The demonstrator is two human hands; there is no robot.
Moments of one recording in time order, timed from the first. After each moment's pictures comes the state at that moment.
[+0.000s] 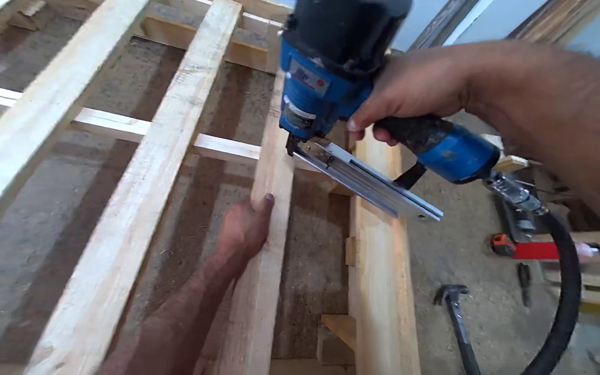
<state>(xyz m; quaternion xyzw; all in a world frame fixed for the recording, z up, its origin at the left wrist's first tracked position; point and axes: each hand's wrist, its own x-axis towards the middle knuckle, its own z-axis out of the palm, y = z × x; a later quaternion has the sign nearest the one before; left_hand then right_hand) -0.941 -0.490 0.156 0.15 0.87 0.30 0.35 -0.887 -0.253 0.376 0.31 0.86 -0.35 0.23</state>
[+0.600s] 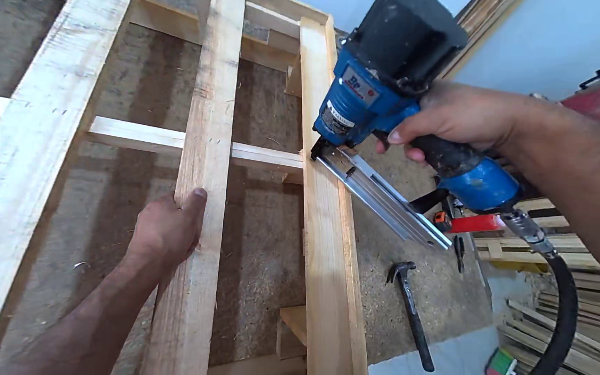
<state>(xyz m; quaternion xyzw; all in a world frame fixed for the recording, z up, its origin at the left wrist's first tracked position) -0.939 -0.484 0.146 0.15 0.90 0.28 0.31 -0.737 -0.164 0.373 0.40 0.79 -0.44 0.16</state>
